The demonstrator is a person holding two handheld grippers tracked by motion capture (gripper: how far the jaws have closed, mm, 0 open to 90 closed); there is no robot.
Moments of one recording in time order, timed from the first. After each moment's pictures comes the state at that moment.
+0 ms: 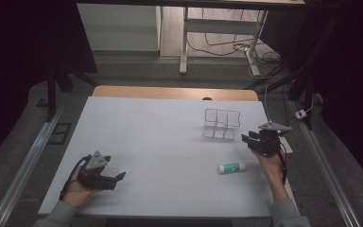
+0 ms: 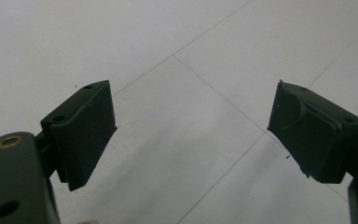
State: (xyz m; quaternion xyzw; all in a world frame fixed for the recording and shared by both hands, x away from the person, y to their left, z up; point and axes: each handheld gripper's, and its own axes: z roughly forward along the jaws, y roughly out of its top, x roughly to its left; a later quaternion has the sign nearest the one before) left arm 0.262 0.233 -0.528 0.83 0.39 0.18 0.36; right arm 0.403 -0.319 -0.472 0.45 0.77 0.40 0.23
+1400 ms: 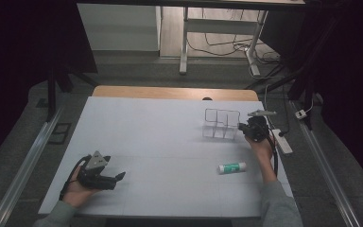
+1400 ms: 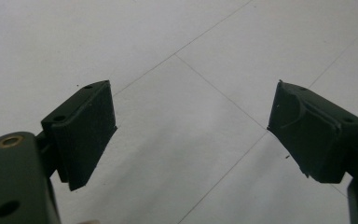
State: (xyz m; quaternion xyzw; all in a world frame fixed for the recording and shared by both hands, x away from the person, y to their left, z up) left arm 0.262 0.234 -0.528 0.83 0.39 0.18 0.36; right arm 0.465 -0.301 -0.488 0.44 0.79 0.36 0.23
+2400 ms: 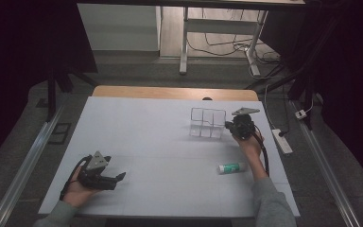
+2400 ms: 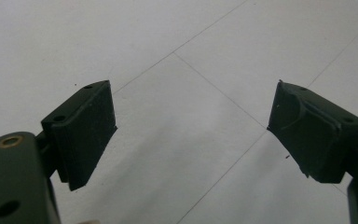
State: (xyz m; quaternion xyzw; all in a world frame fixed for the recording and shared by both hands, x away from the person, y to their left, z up) left arm 0.262 0.233 -0.529 0.83 0.39 0.18 0.36; right arm 0.470 -0.253 -0.487 0.39 0.82 0.36 0.22
